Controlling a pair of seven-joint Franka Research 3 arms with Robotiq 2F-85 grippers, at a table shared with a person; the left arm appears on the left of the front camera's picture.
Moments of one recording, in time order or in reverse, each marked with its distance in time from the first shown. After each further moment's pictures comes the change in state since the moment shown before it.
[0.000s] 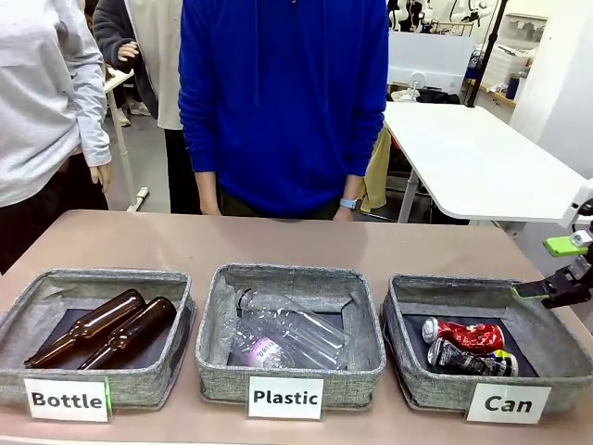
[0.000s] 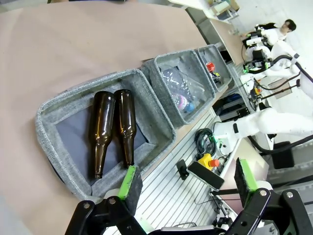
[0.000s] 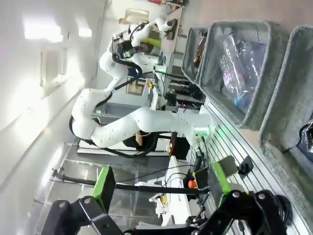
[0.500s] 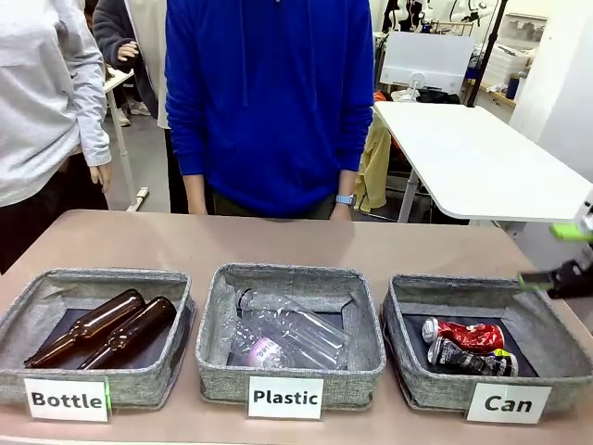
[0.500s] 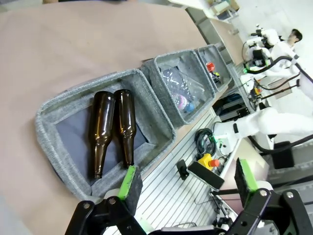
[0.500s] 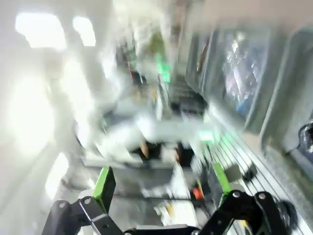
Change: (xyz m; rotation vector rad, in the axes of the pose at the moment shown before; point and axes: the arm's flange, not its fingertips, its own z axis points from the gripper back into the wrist) left arm 0.000 0.000 0.000 0.000 0.000 -0.001; right arm 0.006 0.000 0.018 0.040 -0.139 -0.066
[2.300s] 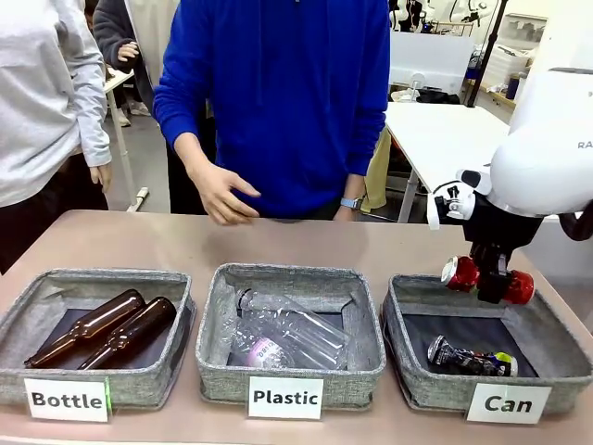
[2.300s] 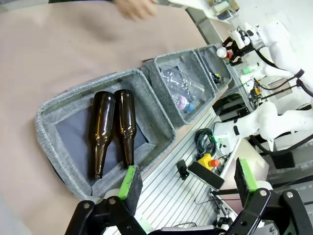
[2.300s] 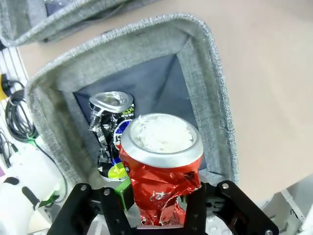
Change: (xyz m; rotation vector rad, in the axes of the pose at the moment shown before) left arm 0.000 0.000 0.000 0.000 0.000 0.000; right arm 0.086 0.002 -0.149 -1.202 1.008 0.928
